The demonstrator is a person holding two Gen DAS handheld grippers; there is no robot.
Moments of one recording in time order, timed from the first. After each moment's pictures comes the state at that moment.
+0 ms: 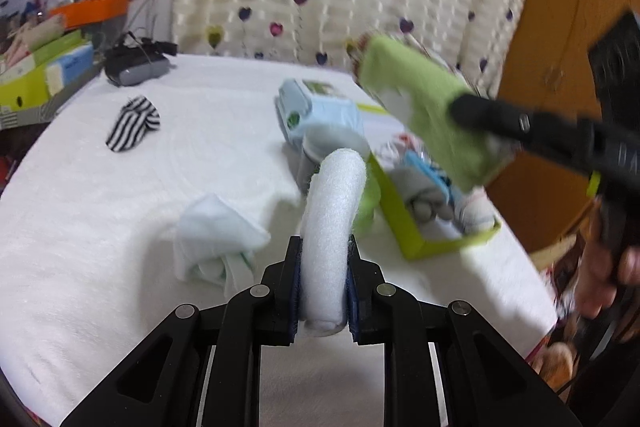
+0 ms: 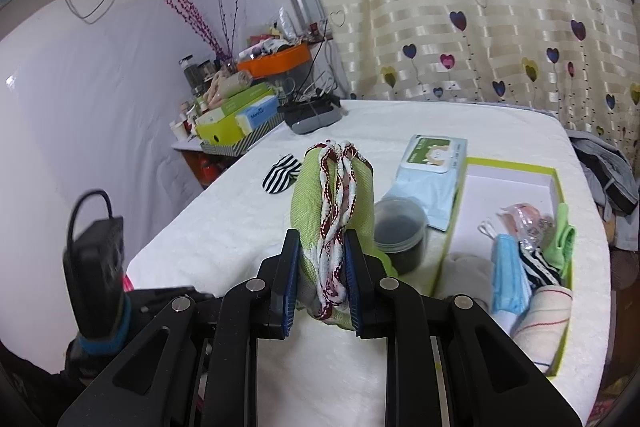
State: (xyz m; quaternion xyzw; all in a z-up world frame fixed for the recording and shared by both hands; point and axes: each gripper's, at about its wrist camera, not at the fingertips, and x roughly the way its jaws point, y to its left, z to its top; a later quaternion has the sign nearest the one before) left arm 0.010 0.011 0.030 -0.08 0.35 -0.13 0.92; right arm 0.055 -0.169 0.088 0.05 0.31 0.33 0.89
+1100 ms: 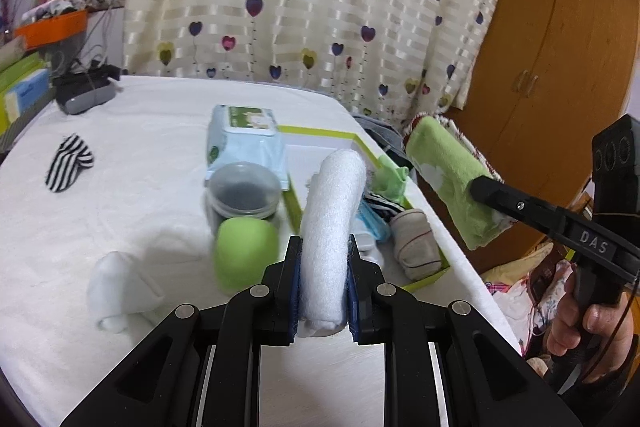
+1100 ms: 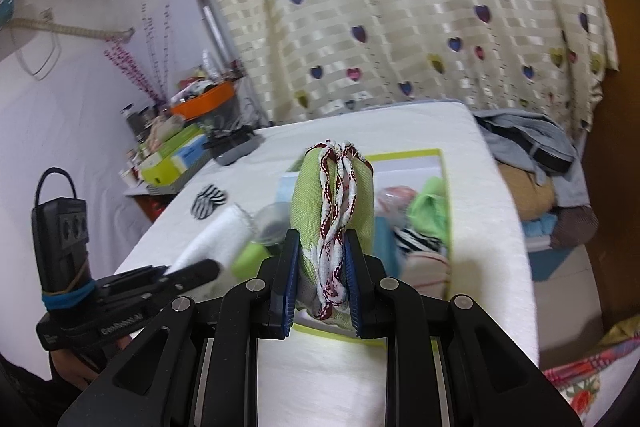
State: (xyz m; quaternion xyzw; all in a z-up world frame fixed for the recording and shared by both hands) left arm 0.040 -0.060 0.054 -0.08 0.34 -0.19 0.92; right arm 0.048 -0.285 0.076 0.11 0.30 0.22 0.92
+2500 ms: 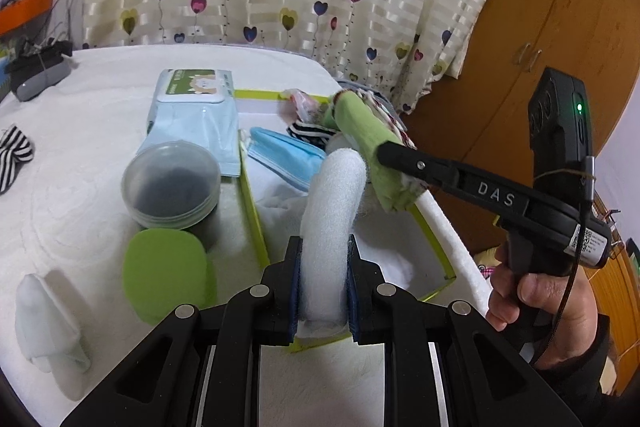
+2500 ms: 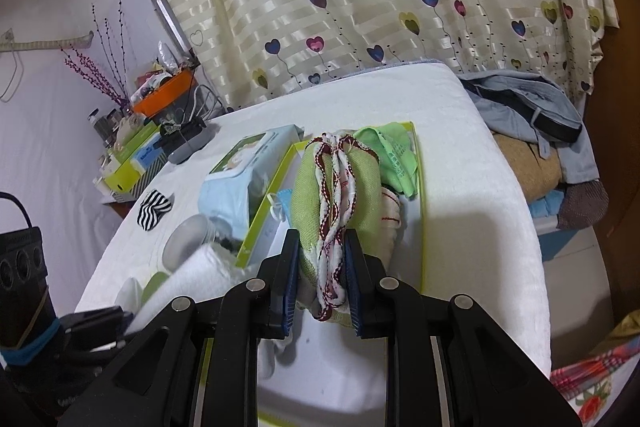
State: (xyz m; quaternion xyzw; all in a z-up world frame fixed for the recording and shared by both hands) left arm 0.097 -0.111 0.022 -0.08 0.39 -0.21 0.89; right arm 0.147 -0.298 0.020 0.13 0.35 0.20 0.90
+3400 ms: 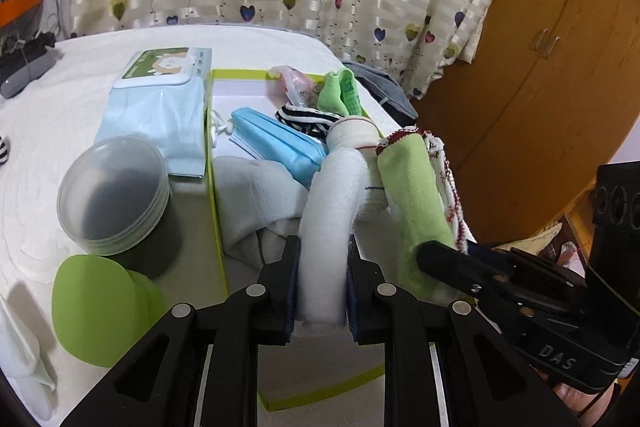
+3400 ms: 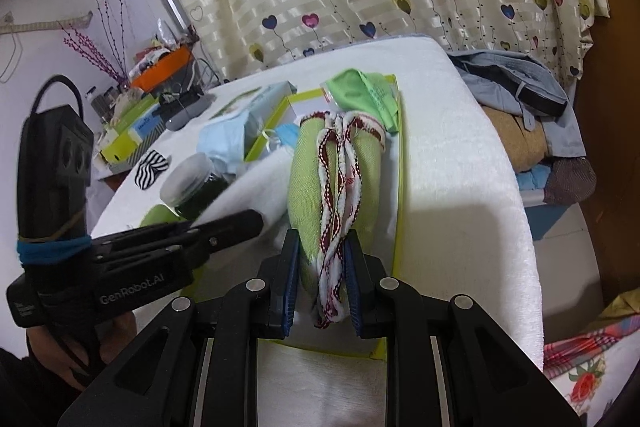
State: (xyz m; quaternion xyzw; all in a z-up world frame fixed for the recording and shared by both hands) left arm 0.128 -0.145 0.000 -0.07 0.42 -0.20 0.88; right arm 0.103 -0.307 -0.003 0.11 0.38 0.19 0.90
